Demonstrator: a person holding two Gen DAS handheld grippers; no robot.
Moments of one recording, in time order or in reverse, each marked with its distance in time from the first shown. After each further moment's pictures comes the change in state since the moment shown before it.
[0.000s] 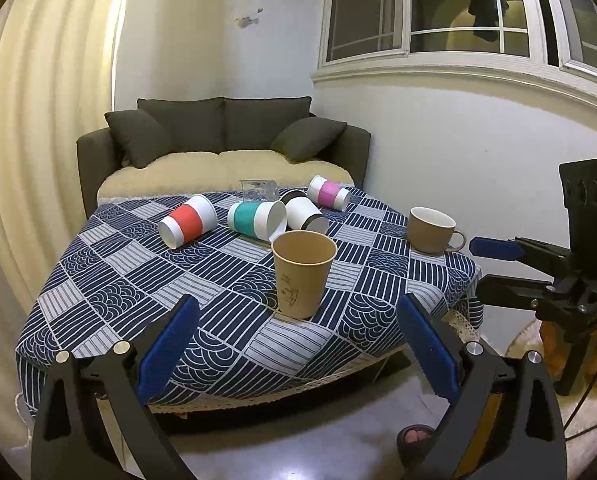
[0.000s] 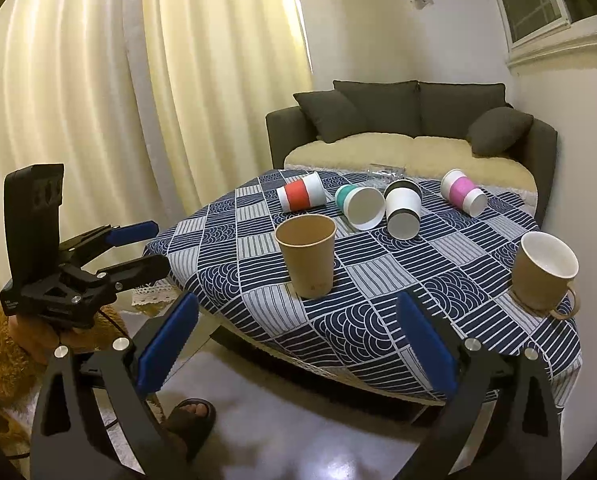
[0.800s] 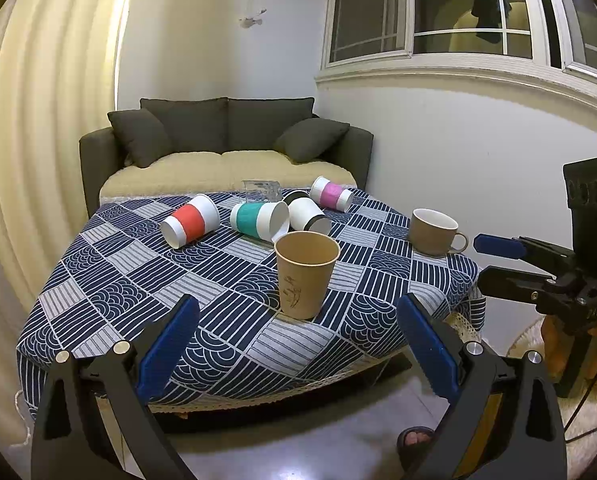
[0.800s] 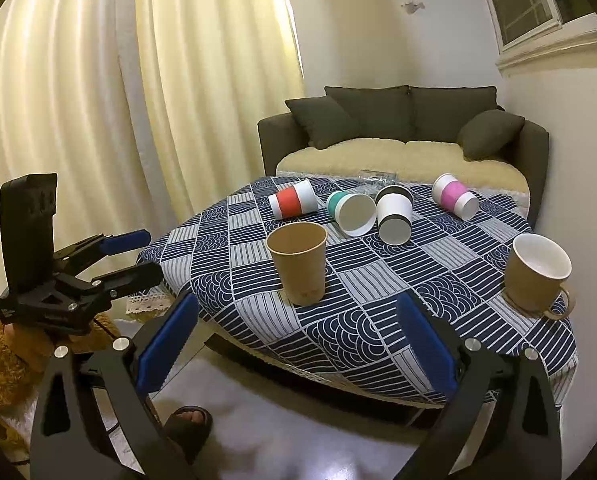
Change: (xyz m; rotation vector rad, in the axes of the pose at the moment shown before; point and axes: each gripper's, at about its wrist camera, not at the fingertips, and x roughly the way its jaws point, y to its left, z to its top) left arm 0.000 0.001 0.001 -0.008 0.000 0.007; right arm -0.001 -0.002 0.002 0.010 -0.019 -0.026
